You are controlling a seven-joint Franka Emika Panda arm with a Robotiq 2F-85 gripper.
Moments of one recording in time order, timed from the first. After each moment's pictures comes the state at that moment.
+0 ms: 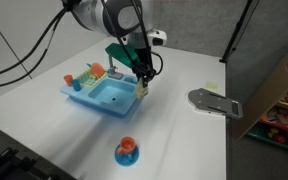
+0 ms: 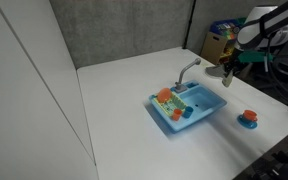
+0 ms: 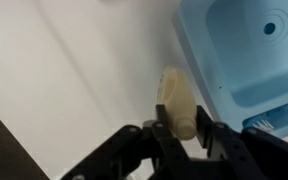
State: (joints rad) arm -0.12 0.51 -0.20 -1.92 0.06 2.45 0.16
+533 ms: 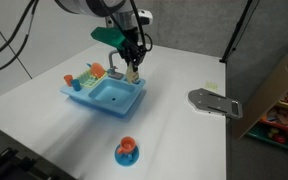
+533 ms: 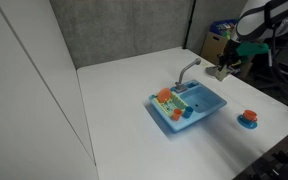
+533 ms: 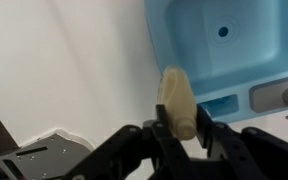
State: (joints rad) arm -0.09 0.41 -0.13 -1.95 0.02 2.45 0.10
